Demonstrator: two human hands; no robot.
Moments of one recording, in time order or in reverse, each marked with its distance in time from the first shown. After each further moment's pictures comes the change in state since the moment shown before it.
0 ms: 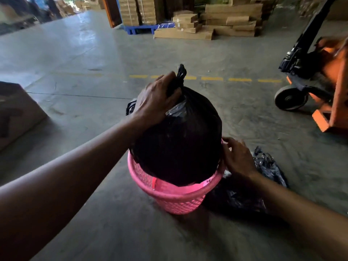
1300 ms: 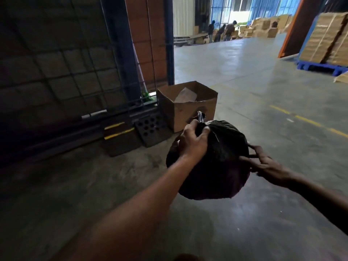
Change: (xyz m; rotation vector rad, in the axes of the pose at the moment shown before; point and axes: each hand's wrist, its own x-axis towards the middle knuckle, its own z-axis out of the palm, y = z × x) left_hand -0.321 -0.305 -0.389 -0.186 0.734 -0.966; right_hand -0.086 -0.520 0.315 0.108 -0.969 -0.466
